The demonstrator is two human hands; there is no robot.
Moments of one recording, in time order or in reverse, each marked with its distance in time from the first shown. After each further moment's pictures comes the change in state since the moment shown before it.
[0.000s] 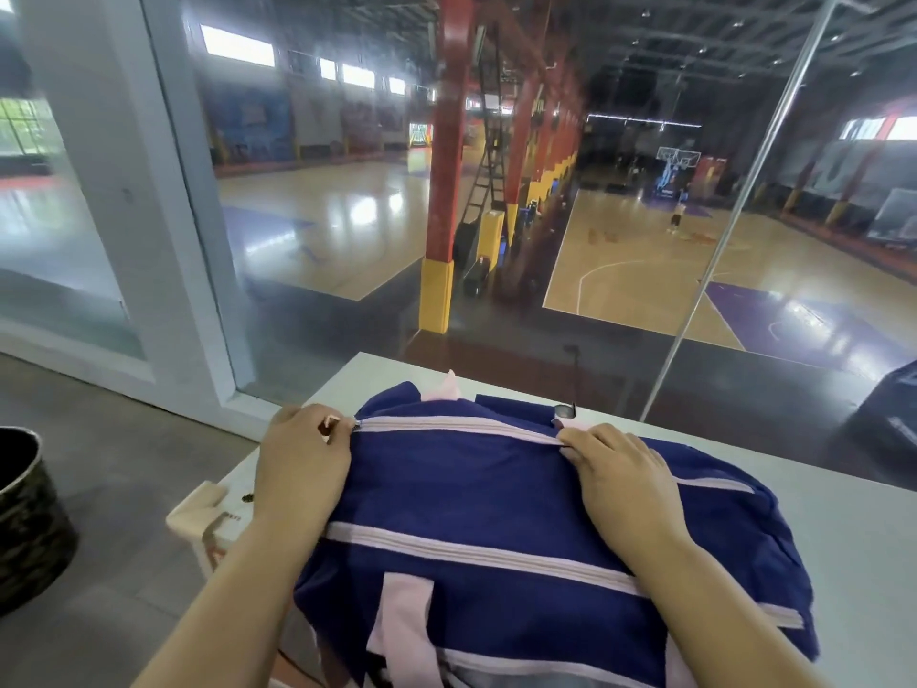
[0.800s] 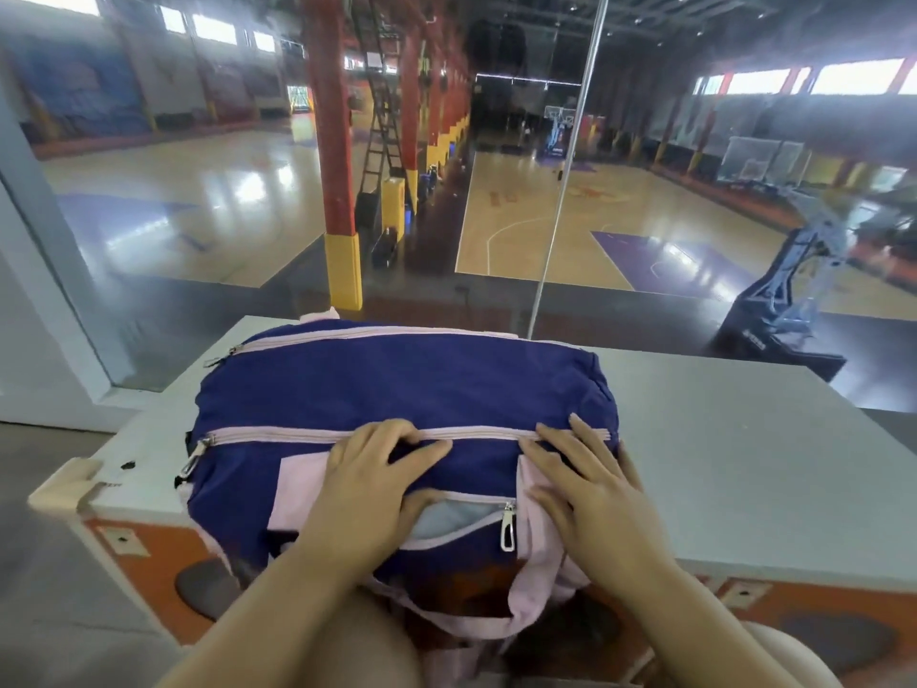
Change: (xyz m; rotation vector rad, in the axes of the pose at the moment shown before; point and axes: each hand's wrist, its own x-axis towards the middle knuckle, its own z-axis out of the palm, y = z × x) left_hand -0.140 0.031 0.055 0.154 -0.312 0.936; right_hand -0.150 0.045 -0.047 -0.144 -0.219 0.075
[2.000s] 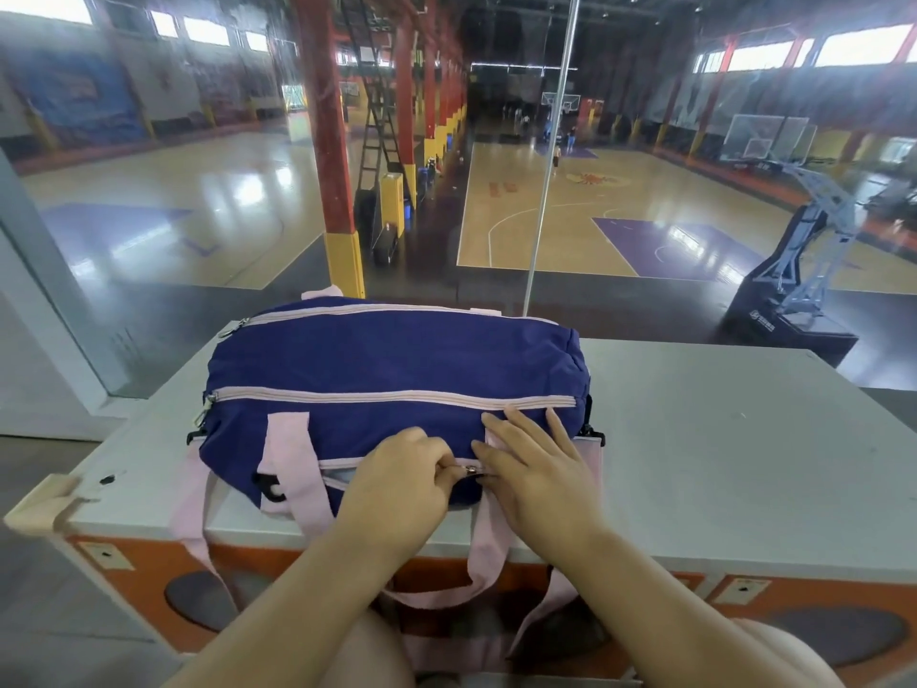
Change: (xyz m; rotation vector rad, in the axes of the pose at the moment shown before) left_hand 0.041 0.052 0.001 -0.135 -0.187 -0.222; right_hand 0.034 -0.005 0.027 -0.009 0.182 -0.227
